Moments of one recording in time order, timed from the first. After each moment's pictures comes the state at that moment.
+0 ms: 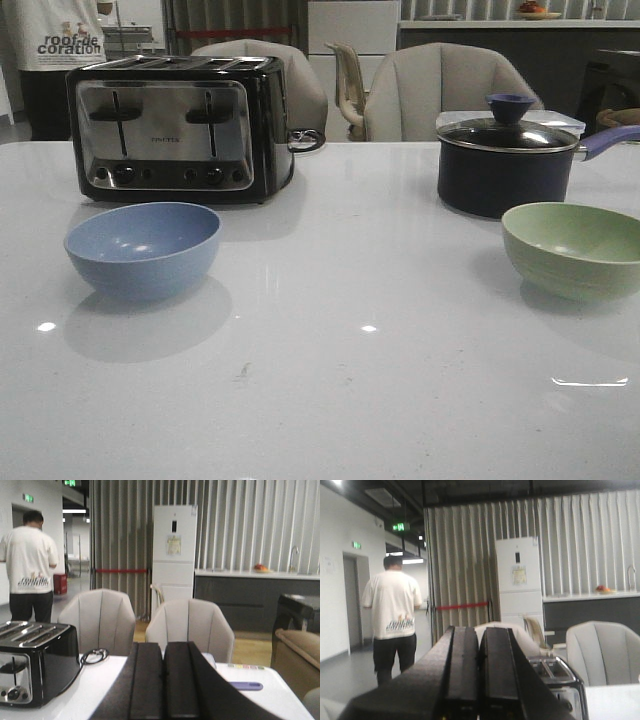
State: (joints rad) left arm -0.04 0.12 -0.52 0.06 0.16 0.00; right arm 0.03 0.16 -0.55 0.03 0.23 -0.01
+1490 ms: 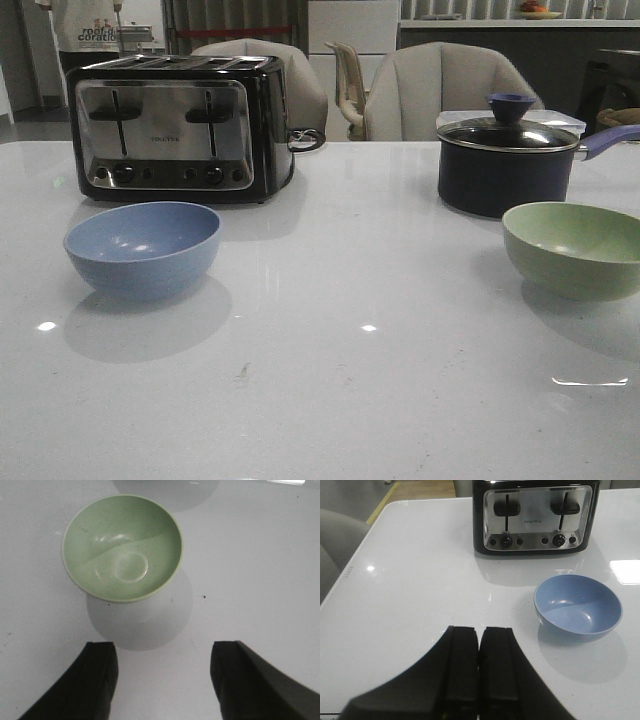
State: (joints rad) left arm -0.04 0.42 -0.53 0.04 0.56 0.00; right arm -0.01 1.05 -0.78 -0.04 0.63 0.05
